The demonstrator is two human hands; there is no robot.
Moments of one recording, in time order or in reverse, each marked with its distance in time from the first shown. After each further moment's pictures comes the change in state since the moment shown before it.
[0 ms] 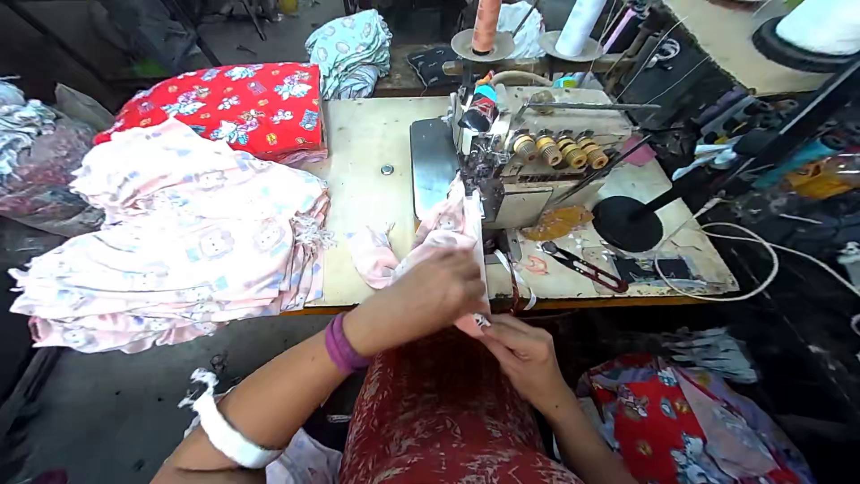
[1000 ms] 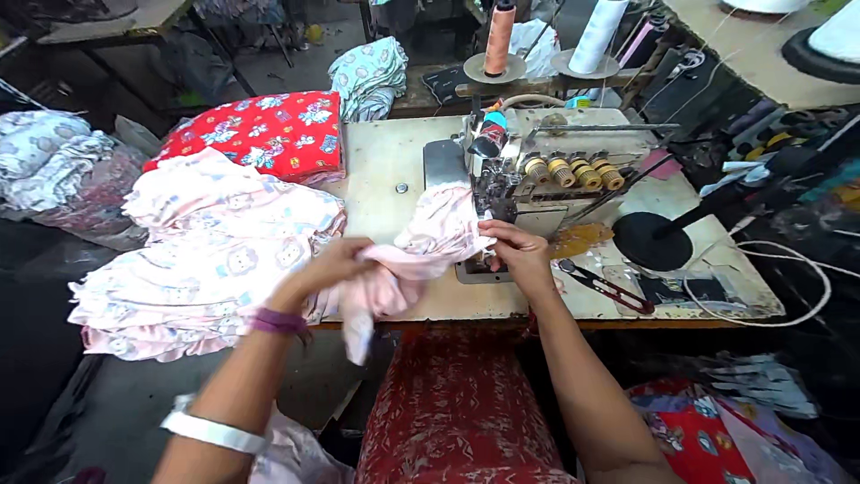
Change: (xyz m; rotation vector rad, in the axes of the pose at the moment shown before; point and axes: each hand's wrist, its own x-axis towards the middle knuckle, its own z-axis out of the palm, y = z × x) left_hand -0.088 -0.097 -0.051 -0.372 -0.010 -0.835; right_hand 0.123 0.066 0.008 0.366 0.081 0.351
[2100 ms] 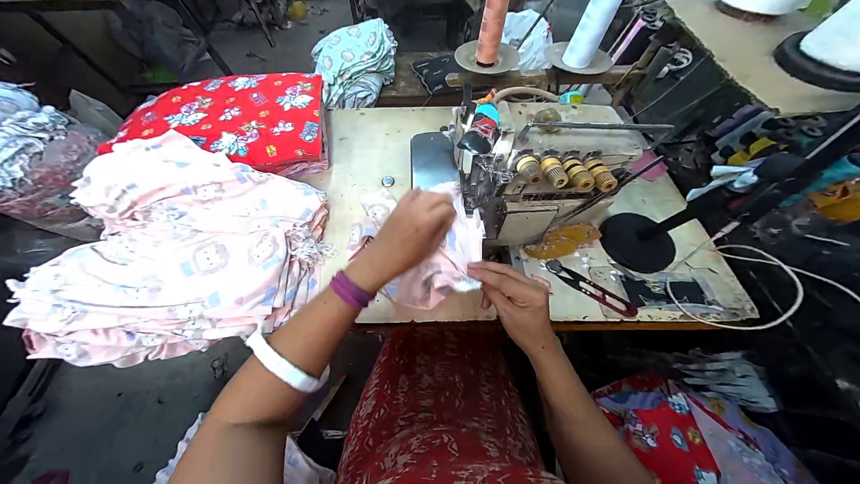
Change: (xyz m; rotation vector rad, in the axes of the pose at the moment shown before) left_hand 0.084 0.069 0.073 0.341 0.250 0.633; right_hand -0.050 0.001 -0.006 -0.288 -0.063 -0.386
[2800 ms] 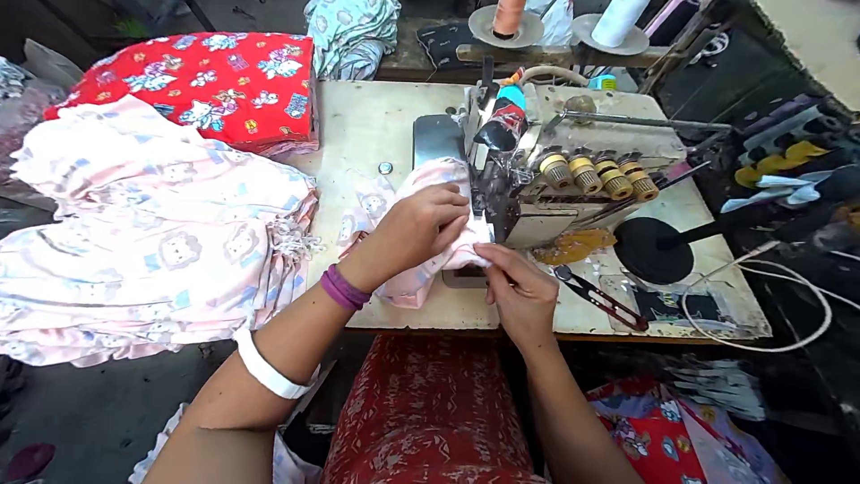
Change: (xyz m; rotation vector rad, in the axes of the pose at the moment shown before) left_hand 0.005 -0.009 0.008 -0.150 0.083 0.041; right_hand 0.020 0.003 0.015 -0.084 0.134 0.100
